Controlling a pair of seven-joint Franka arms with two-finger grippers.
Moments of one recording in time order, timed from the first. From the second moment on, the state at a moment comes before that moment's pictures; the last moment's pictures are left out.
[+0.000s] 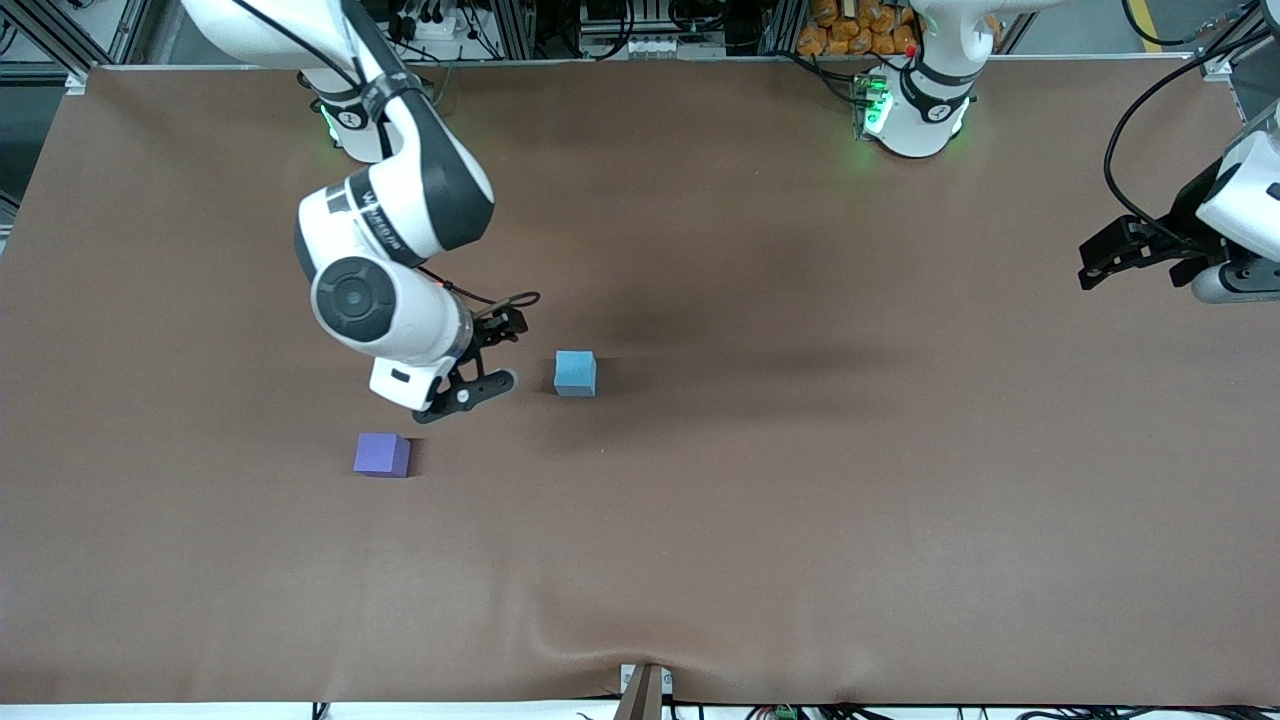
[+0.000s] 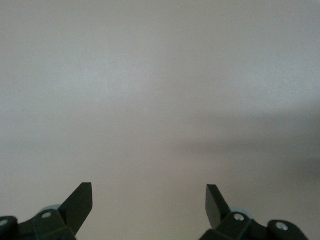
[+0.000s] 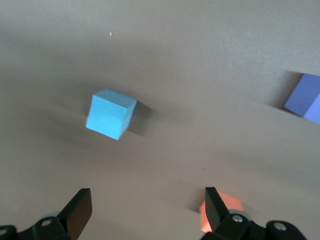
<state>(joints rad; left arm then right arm) 0.05 -0.02 -0.12 -1.64 0.02 1.65 -0.08 0.50 0.45 -0.07 -1.52 0.22 1.78 0.05</state>
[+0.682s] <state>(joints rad) 0.05 -0.03 -0.12 -1.63 0.02 1.65 -0.08 0.61 0.56 -0.06 -1.70 0.25 2.14 0.22</state>
